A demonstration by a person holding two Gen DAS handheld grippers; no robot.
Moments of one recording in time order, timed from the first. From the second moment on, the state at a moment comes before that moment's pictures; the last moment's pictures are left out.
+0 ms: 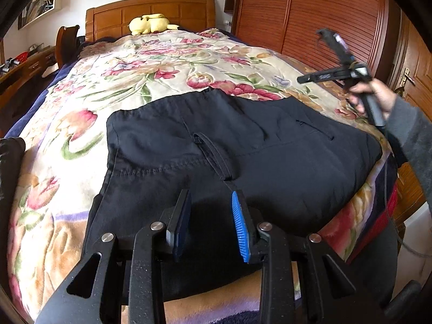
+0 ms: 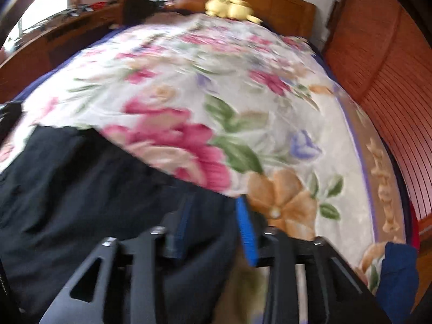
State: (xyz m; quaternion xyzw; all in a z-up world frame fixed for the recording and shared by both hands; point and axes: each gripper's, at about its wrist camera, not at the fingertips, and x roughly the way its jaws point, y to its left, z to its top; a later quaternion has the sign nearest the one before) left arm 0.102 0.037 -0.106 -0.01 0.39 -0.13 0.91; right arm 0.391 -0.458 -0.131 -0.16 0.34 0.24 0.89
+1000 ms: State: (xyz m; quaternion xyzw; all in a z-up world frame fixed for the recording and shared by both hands) left arm 0.082 0.030 -0.116 0.00 0.39 -0.12 0.91; right arm 0.219 -0.524 -0.189 -0.10 0.32 0.29 0.89
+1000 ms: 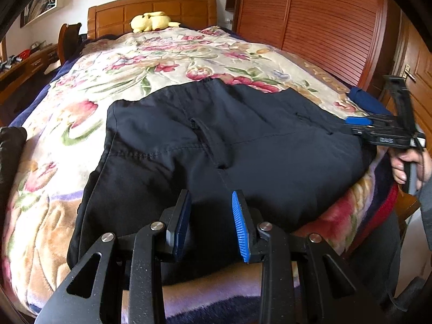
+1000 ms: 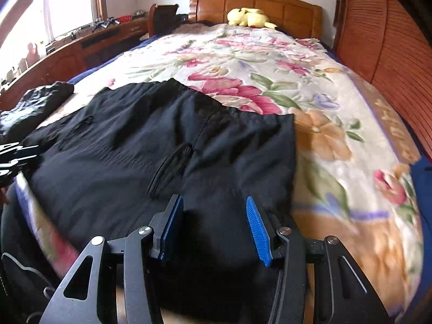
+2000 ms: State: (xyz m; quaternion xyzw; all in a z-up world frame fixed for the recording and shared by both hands) left arm 0.082 0.029 -0.136 -0.01 0.40 -0.12 0.91; right arm 0.170 -0.584 -0.181 -0.06 0.31 0.26 0.91
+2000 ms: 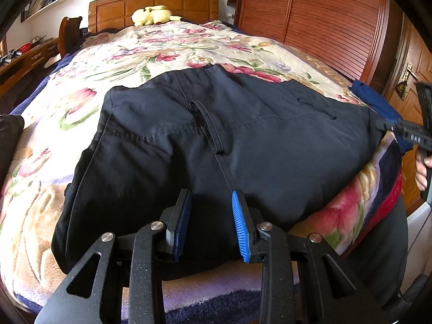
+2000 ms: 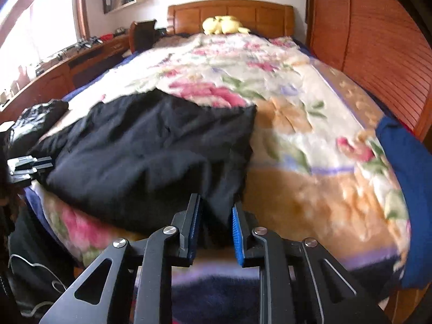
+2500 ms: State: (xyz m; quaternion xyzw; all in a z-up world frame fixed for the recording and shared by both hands) left arm 0.082 0.029 -0.137 -0.01 0.40 -0.12 0.91; right arm 0.179 -0.569 -0.167 -0.08 0.29 0.21 0.93
